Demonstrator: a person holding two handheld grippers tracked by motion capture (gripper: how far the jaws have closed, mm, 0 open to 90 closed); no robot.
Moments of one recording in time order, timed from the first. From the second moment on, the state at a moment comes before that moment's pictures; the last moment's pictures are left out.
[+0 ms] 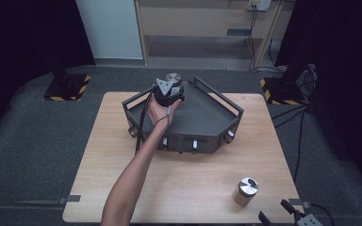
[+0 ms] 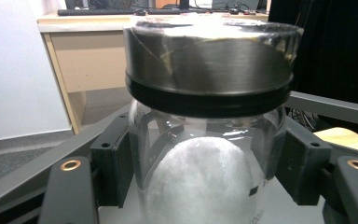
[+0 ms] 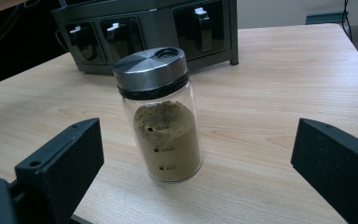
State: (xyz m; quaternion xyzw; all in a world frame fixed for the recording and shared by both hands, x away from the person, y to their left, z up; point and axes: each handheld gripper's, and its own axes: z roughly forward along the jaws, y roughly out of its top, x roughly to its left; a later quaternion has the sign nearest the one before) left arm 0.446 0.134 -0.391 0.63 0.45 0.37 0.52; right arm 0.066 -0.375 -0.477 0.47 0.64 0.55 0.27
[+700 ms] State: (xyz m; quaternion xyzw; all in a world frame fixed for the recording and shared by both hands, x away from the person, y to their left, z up) left arm 0.453 0.132 -0.401 0.63 0.45 0.37 0.51; right arm 0.067 -0.376 -0.478 0.47 0.64 0.55 0.27
